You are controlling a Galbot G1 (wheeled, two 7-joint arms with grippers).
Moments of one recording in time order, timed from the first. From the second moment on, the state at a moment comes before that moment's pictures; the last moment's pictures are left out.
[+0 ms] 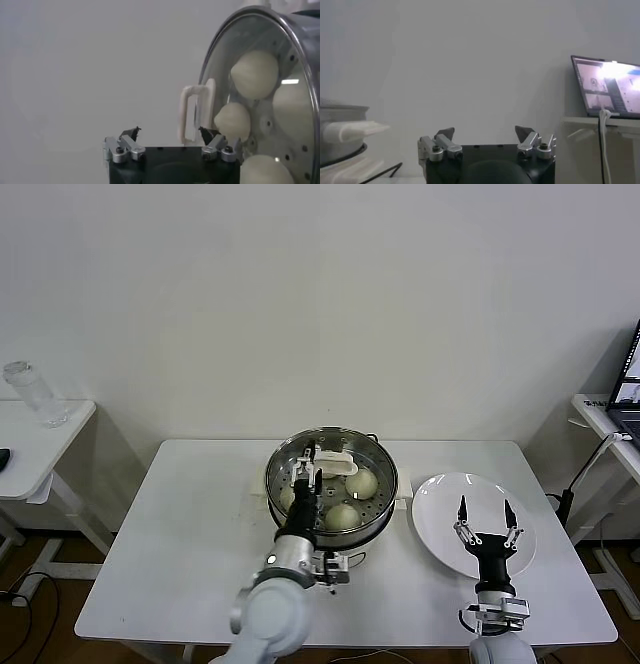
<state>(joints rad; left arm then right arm) 1.12 -1.44 0.04 -2.02 1.45 0.46 0.28 -1.38 1.36 0.63 1.63 0.15 0.44 0.13</state>
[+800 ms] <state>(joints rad) 1.38 -1.38 -0.51 -2.03 0.26 -0.04 0.01 -1.40 1.30 0.59 1.69 0.32 0.30 0.16</state>
